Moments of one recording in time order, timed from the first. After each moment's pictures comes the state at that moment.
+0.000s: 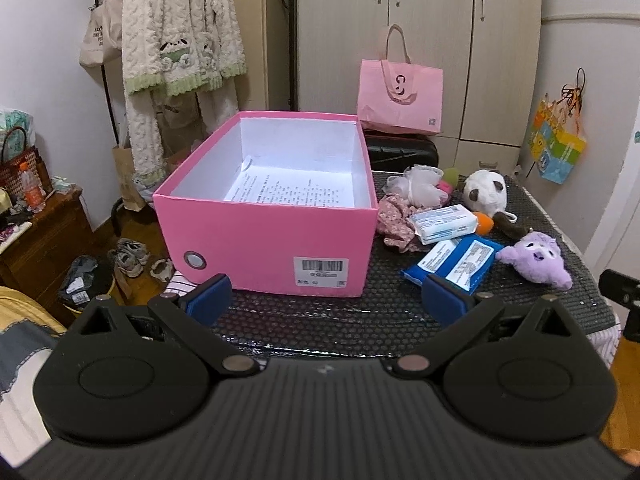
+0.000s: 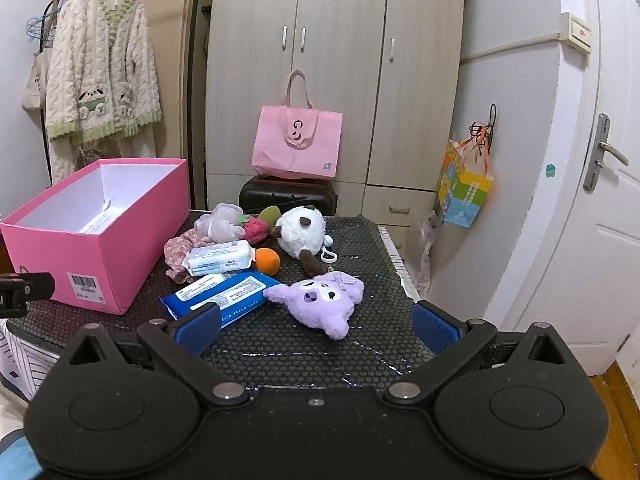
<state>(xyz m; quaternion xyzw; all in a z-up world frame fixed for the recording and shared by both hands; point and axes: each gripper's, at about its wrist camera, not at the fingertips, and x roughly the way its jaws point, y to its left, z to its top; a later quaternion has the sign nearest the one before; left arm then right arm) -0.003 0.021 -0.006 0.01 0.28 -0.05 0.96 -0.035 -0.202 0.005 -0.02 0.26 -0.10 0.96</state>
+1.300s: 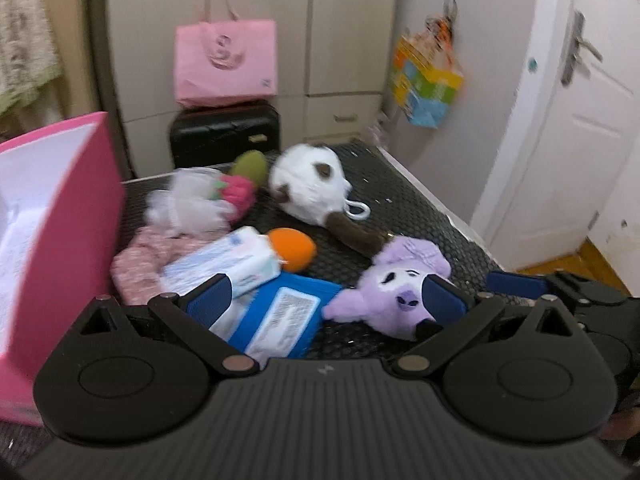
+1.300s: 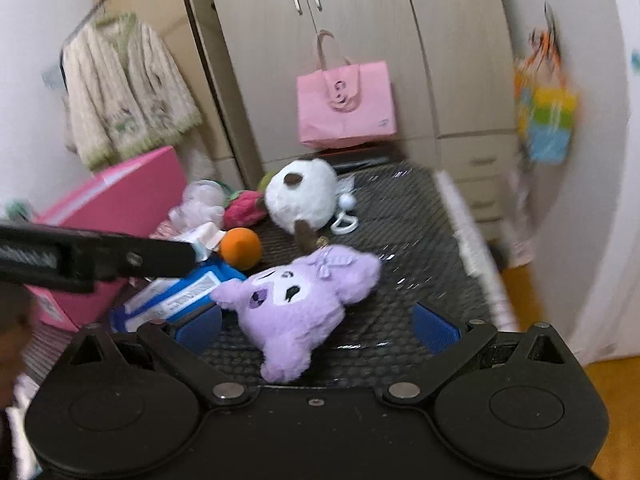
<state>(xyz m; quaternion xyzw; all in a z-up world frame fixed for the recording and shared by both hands) 0.125 -0.151 -0.051 0.06 0.33 -0.27 0.90 0.072 -0.334 -0.098 0.13 0.28 0.06 0.95</state>
